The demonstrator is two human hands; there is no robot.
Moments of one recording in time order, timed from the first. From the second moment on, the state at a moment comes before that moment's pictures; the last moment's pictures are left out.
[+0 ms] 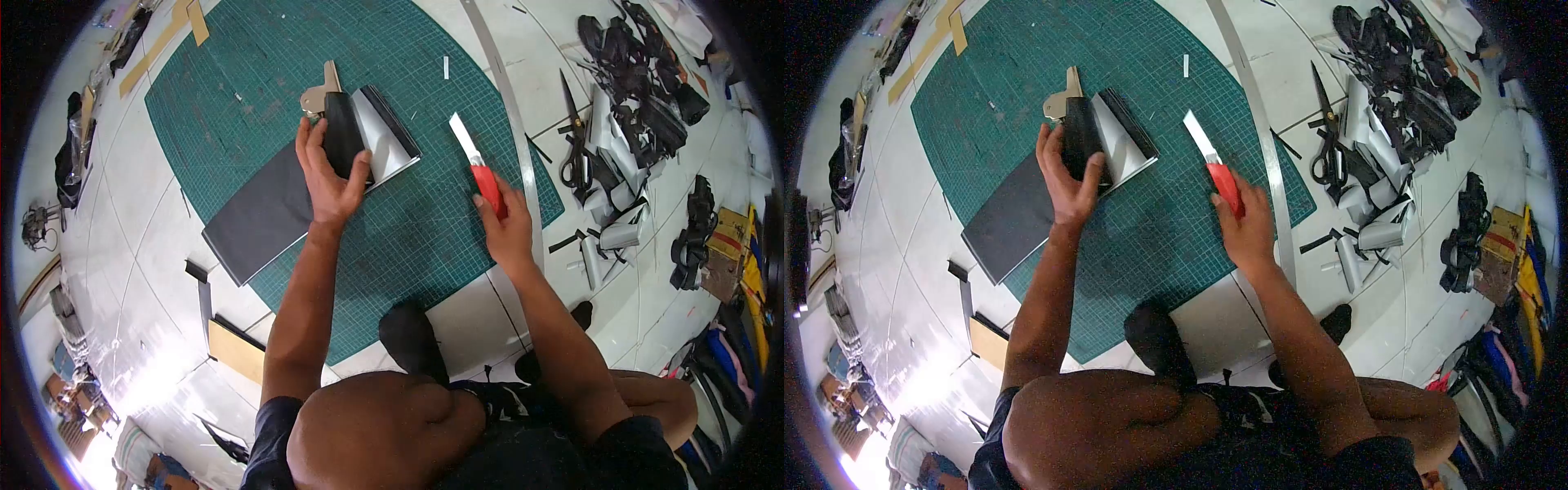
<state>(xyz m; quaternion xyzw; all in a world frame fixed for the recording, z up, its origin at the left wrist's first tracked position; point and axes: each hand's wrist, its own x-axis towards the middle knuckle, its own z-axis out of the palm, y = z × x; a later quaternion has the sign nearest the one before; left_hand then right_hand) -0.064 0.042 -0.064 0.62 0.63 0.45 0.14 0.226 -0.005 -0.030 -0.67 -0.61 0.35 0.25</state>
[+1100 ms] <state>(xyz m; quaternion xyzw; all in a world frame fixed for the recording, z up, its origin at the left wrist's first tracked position) -0.057 0.045 -0.068 0.72 0.66 0.21 0.05 0.182 -0.011 -0.012 -0.60 -0.76 0.18 0.15</state>
